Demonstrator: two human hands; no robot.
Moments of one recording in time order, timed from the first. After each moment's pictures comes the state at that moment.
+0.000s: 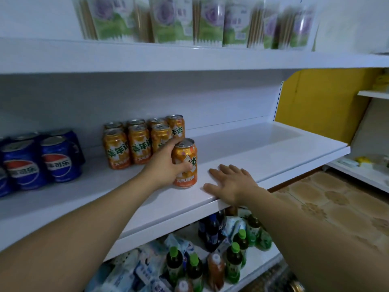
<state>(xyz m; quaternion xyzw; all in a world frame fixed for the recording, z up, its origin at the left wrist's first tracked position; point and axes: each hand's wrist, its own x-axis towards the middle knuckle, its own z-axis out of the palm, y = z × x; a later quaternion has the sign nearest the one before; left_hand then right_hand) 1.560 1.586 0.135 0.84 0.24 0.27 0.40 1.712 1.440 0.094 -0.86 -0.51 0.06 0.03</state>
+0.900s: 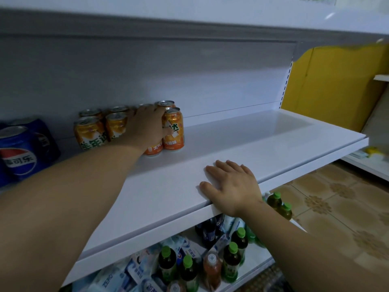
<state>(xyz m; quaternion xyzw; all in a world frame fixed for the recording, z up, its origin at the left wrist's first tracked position) 1.635 1.691 0.149 0.92 0.32 0.23 -0.09 1.713 1.437 0.080 -0.84 -0.52 -0.02 0.15</state>
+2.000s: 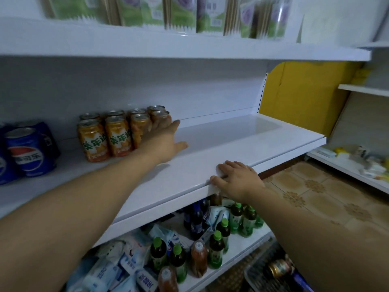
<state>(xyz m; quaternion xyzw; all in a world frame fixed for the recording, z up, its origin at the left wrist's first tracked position) 1.619 1.602 0.152 0.94 0.27 0.18 0.00 1.734 1.397 0.094 -0.87 -0.48 0.04 0.11</state>
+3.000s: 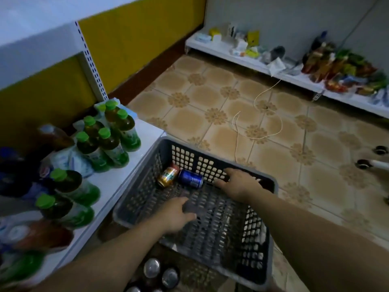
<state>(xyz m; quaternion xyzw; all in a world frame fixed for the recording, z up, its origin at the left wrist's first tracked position) 1.795 1.216 -0.222 0.84 0.09 -0.36 0.40 1.878 1.026 -0.169 -0.95 -0.04 0.30 0.10</state>
